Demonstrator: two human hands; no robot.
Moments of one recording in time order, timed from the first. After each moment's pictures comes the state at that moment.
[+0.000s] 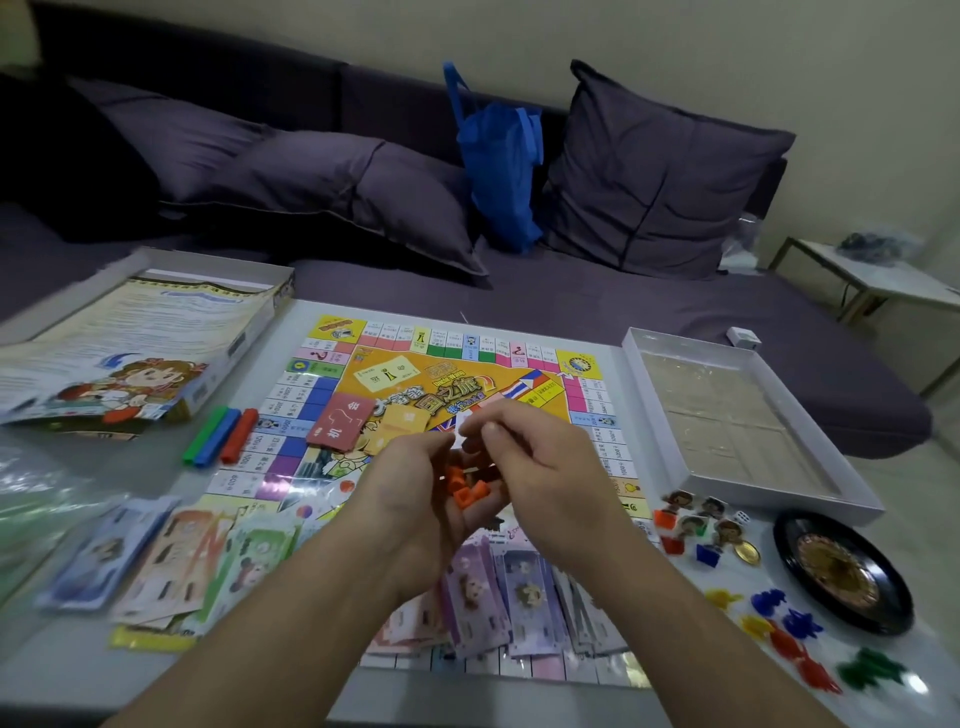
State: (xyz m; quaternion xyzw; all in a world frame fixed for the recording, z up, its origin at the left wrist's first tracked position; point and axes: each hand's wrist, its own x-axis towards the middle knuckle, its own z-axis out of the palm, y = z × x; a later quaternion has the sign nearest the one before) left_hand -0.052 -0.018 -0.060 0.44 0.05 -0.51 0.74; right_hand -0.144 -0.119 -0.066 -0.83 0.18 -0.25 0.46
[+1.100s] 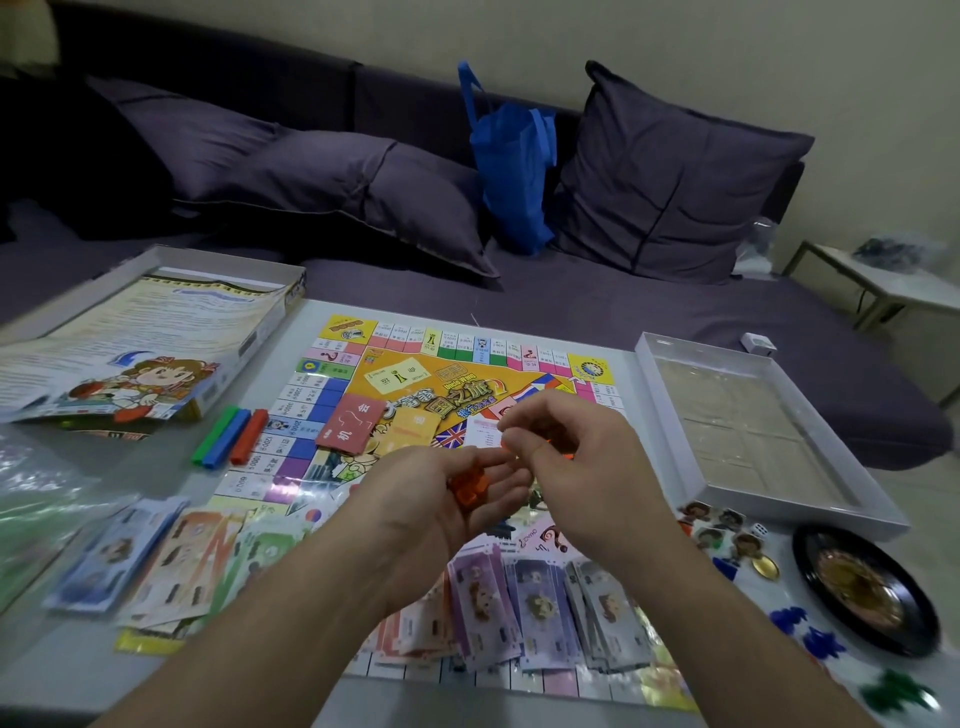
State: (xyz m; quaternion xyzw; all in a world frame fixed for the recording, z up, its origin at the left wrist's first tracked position) left_hand -0.046 -0.015 -0.061 0.43 0.00 -0.54 0.73; right_hand -0.146 -0.132 -0.058 -0.85 0.21 -0.27 0.40
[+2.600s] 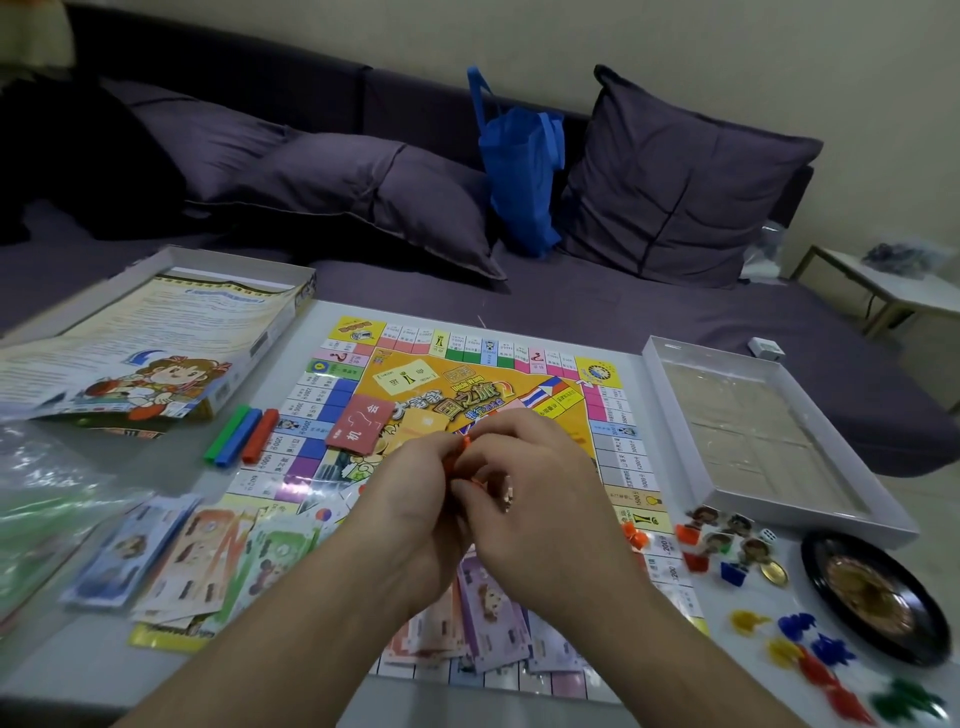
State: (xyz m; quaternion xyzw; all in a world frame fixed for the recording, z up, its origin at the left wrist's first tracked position) left_hand -0.043 -0.009 -0.063 0.46 0.05 -0.49 0.74; right_hand -0.134 -0.087 -0.065 -0.94 0.17 -0.24 0.19
